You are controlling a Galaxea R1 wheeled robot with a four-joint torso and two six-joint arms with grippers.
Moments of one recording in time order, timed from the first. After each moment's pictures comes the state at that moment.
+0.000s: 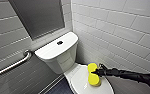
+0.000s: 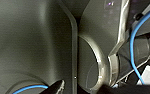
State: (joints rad) left arm 1.56 2.74 -2.02 0.98 0.14 -0.73; right arm -0.38 2.62 -1.90 0.43 -0.24 0.12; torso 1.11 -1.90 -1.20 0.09
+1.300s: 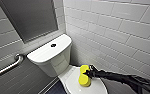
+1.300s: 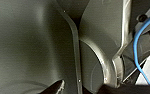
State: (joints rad) left arm 1.57 2.75 -2.03 0.98 0.14 -0.73; right arm -0.43 2.91 -2.20 0.45 -0.18 0.19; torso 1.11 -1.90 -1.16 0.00
